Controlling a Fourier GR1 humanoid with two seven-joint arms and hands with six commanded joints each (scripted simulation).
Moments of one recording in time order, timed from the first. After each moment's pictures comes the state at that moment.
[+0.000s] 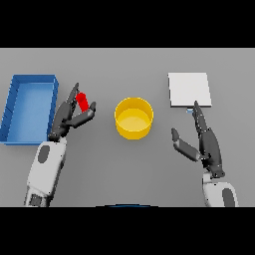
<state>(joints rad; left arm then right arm) -0.35 0.04 0.01 -1.13 -0.14 0.01 -0.01 0.11 -0.05 0.12 -1.72 0.19 -0.02 -0.07</state>
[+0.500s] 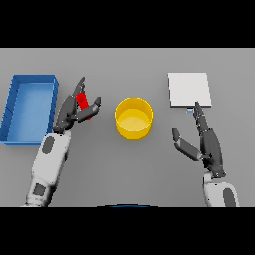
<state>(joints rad) -0.45 0.03 0.03 -1.00 -0.14 0.00 -0.08 0.11 -0.05 0.11 -1.73 0.19 -0.03 -0.06</state>
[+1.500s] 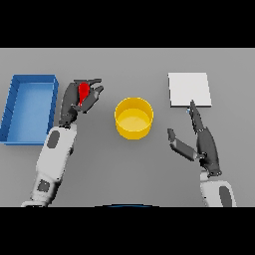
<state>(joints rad) -0.50 0.00 0.01 -1.06 -0.16 0.16 -0.15 0.08 -0.05 0.13 -1.69 0.23 -0.03 -0.10</state>
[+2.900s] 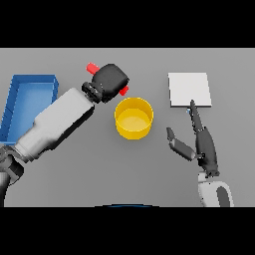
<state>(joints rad) -1.02 0.30 -0.77 -0.89 -0.89 -0.20 0.01 0.09 -0.03 0.14 -1.71 0.26 -0.06 -0.08</state>
